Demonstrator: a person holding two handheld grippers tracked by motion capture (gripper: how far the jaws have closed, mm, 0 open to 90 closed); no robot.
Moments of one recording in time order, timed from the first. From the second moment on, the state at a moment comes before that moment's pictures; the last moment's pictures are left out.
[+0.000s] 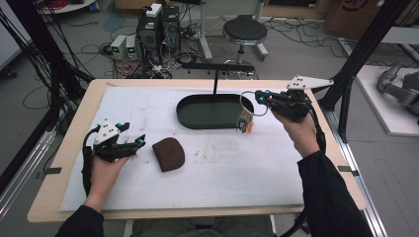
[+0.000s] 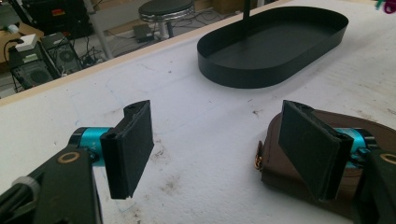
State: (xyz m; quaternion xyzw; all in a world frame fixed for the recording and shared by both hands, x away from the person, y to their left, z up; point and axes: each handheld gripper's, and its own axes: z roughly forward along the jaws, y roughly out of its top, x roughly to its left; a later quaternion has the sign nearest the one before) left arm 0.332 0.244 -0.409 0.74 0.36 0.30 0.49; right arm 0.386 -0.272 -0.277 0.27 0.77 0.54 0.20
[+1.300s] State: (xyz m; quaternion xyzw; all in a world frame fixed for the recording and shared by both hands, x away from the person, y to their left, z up) left arm 0.335 0.245 -0.410 0.74 0.36 0.29 0.49; right arm 0.490 -0.255 -0.291 0.34 0.76 0.49 0.24
